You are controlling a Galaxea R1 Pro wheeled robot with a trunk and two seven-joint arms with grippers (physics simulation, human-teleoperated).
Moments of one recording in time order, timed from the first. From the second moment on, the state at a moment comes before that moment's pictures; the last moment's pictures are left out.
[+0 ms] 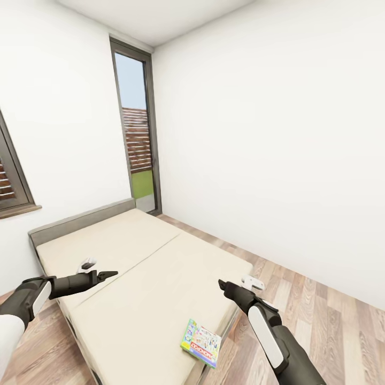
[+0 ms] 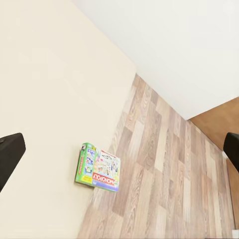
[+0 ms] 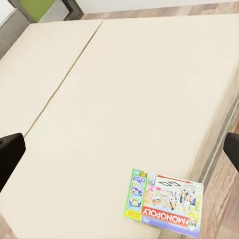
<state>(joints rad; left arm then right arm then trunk) -0.78 0.38 0.21 -0.45 0.07 0.59 -1.02 -0.38 0.05 0.15 -1.13 -0.58 0.41 -0.21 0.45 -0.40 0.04</state>
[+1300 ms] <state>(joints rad) -0.78 0.38 0.21 -0.45 0.07 0.59 -1.02 -0.38 0.05 0.15 -1.13 -0.58 0.41 -0.21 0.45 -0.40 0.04</state>
